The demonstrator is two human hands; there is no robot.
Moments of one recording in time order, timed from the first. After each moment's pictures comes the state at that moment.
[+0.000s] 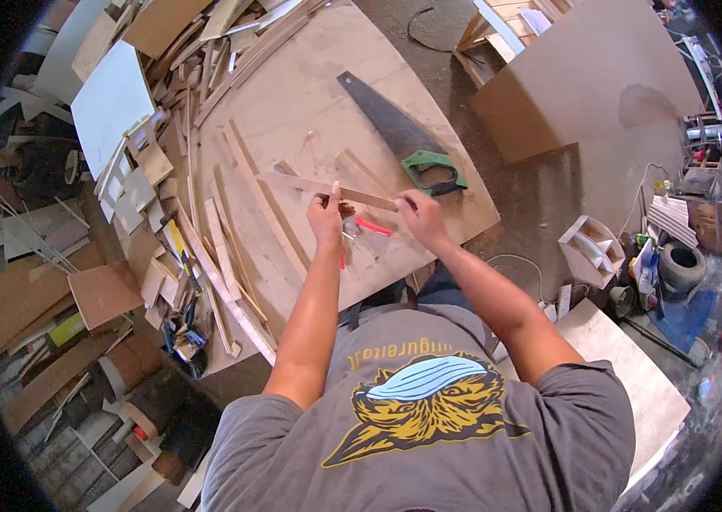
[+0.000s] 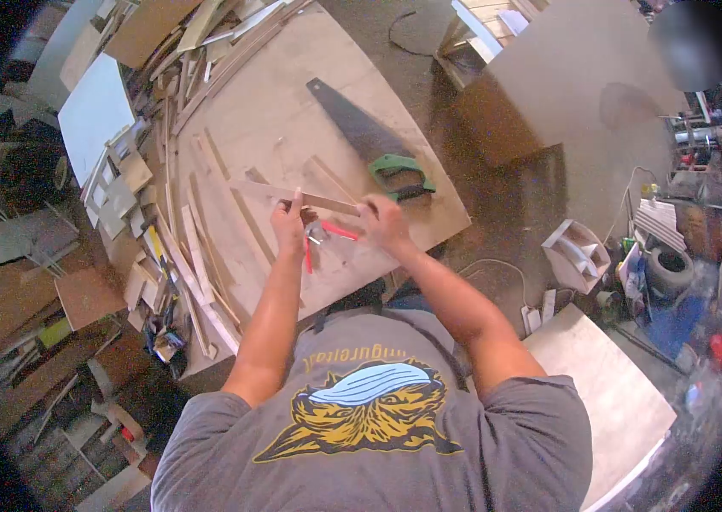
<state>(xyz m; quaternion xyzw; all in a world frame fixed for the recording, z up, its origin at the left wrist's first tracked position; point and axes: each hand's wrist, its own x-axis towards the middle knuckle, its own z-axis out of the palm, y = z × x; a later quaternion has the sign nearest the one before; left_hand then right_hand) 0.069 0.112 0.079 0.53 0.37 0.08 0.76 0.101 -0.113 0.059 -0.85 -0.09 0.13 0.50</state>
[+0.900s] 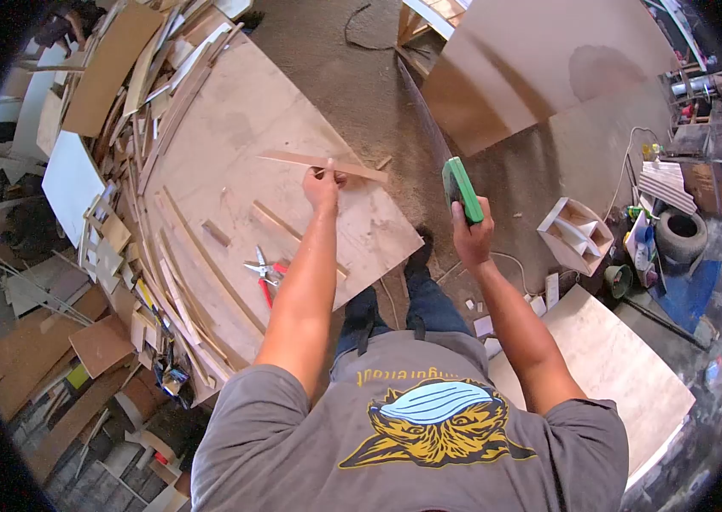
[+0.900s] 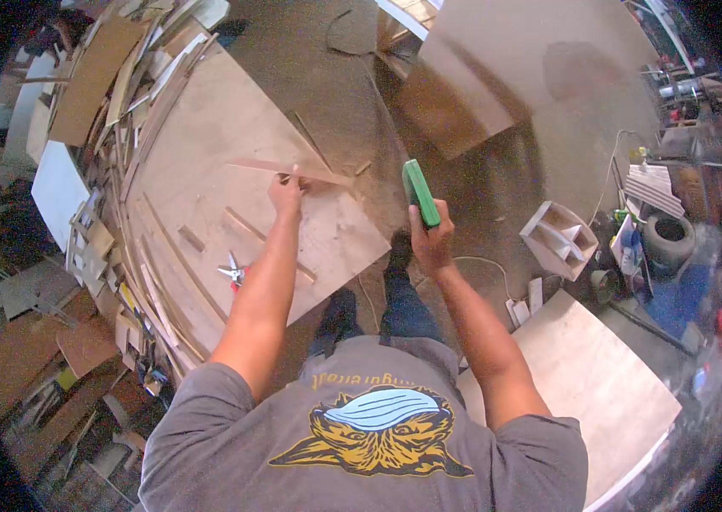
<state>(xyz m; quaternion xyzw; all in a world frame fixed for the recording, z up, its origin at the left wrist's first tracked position) 0.258 -0.080 -0.003 0.62 0.35 0.06 0.71 0.167 -0.383 0.109 -0.84 0.04 -0.16 0.51</state>
